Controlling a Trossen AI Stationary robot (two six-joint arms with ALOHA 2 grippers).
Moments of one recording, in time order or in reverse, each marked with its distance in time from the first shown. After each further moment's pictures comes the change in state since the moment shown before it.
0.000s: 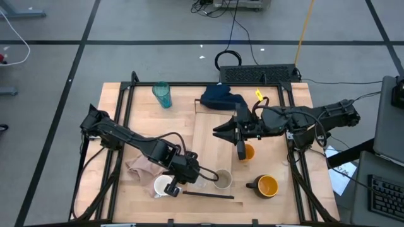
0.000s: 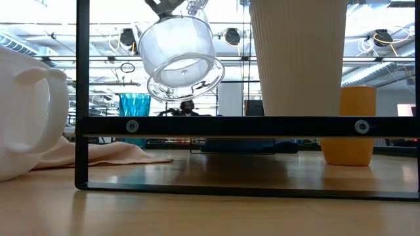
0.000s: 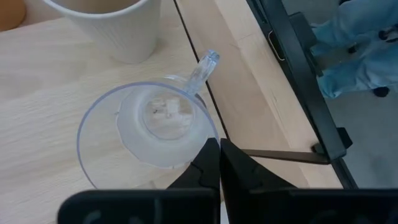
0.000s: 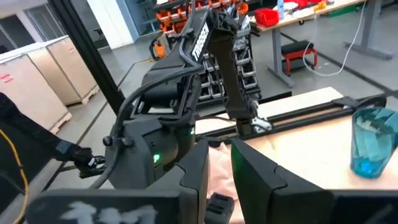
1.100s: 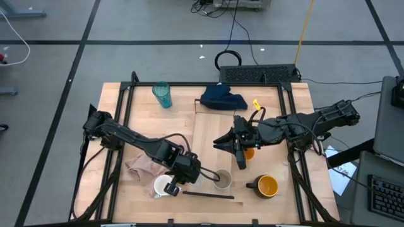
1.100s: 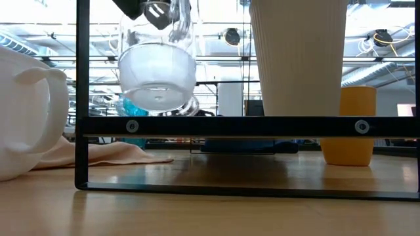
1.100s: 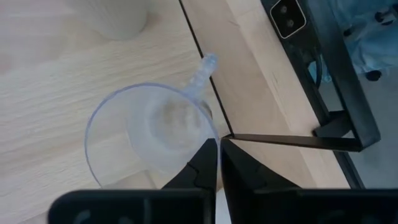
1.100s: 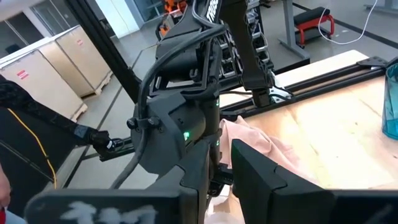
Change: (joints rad) left arm 0.010 0.034 0.001 -0.044 0.042 0.021; right arm 0.060 0.000 -0.088 0.025 0.002 0.118
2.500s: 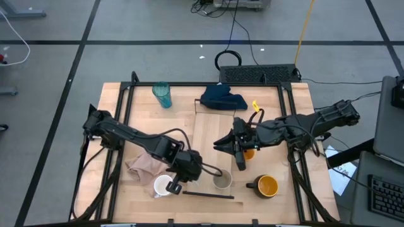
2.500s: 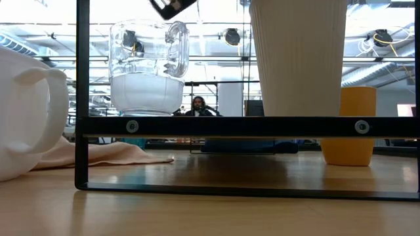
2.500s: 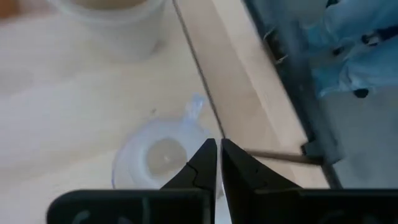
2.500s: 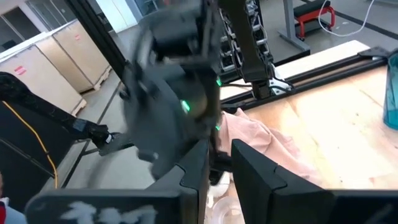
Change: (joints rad) left arm 0.028 -0.005 0.066 -0.014 0.026 -0.020; right arm 0.006 0.000 -0.020 -0.009 -0.002 0.020
